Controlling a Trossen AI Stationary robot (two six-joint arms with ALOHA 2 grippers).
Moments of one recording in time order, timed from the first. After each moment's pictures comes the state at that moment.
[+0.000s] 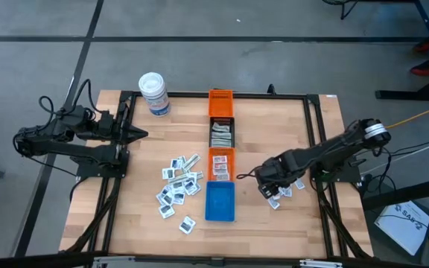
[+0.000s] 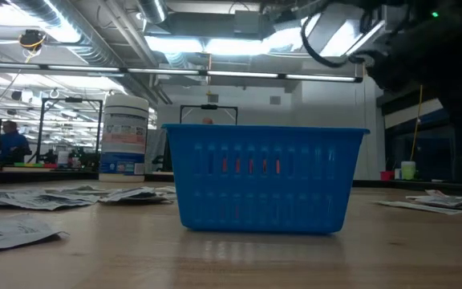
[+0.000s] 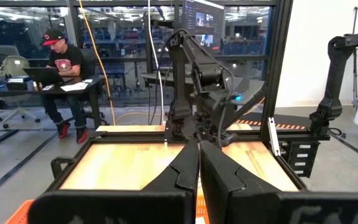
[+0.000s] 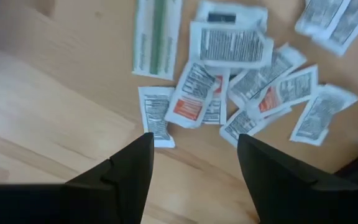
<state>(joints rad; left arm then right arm) 0.00 0.39 0.78 -0.39 -0.01 0.00 0.33 1.46 0.99 -1.04 -0.16 1.30</state>
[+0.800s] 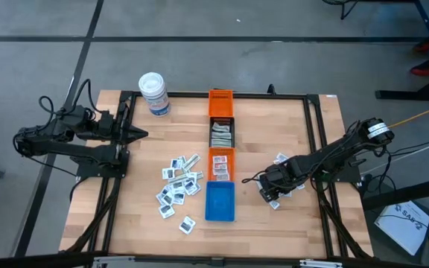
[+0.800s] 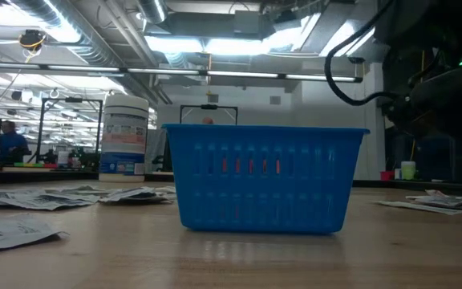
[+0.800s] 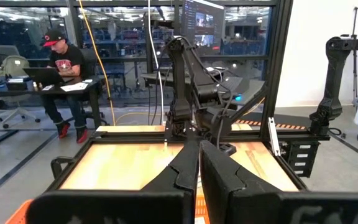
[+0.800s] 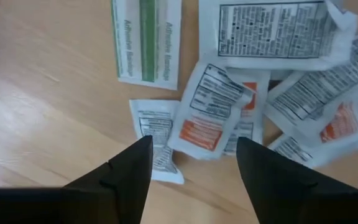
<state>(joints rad) 0.00 0.39 0.78 -0.39 -0.01 0.00 0.36 1.43 0.70 -0.64 -0.20 1.41</state>
